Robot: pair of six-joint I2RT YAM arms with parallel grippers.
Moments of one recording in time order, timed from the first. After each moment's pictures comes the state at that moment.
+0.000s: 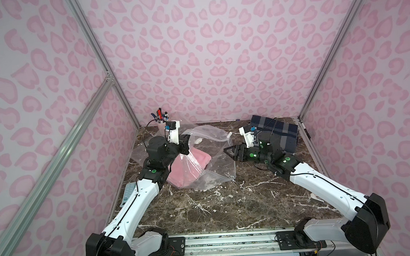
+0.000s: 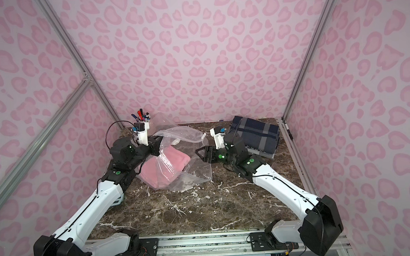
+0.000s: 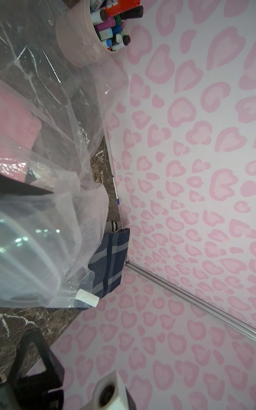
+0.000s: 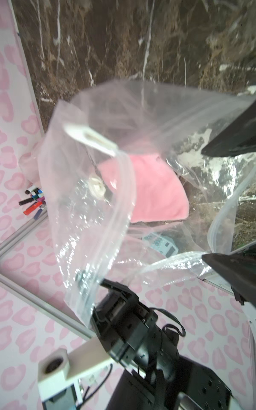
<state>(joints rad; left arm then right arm) -0.24 1.15 0.91 0.12 0.29 -0.21 0.71 1.30 1.05 -0.10 -0.35 0.64</state>
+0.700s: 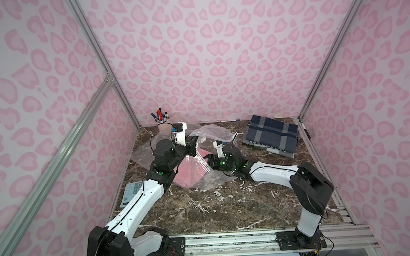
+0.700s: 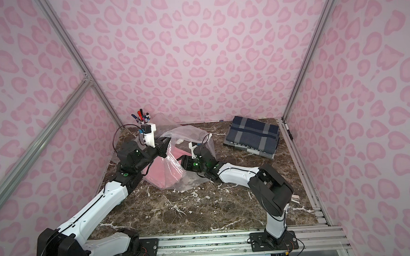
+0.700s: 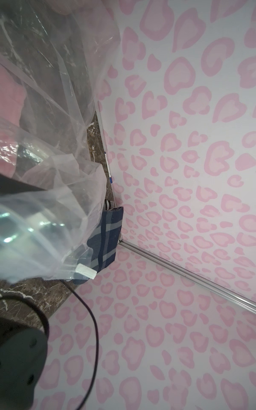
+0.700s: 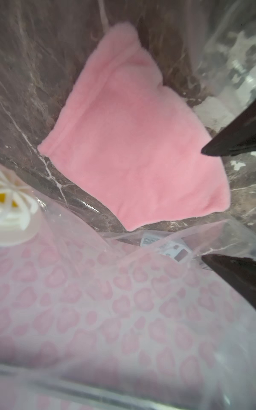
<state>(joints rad) -0.35 1.17 0.86 0.30 0.27 -0.29 0.85 1.88 1.15 0.29 -0.27 0.93</state>
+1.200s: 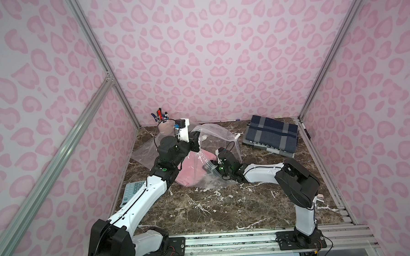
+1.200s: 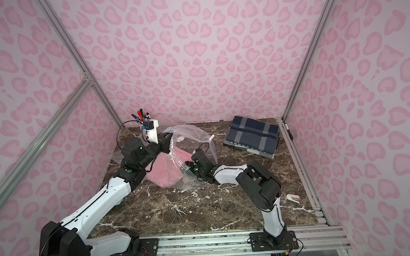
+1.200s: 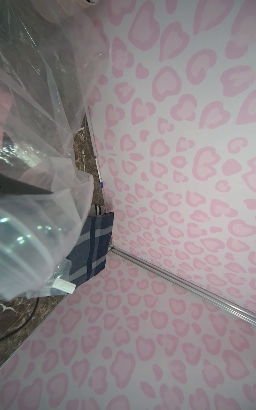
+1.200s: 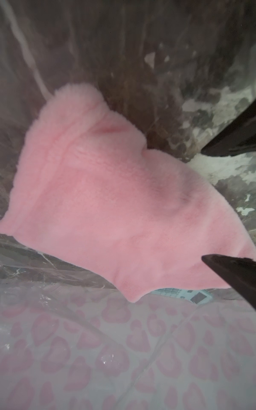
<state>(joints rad) -0.38 1.23 0.92 0.30 0.17 -0.28 0.86 1.94 1.09 0.24 -0.17 0.99</state>
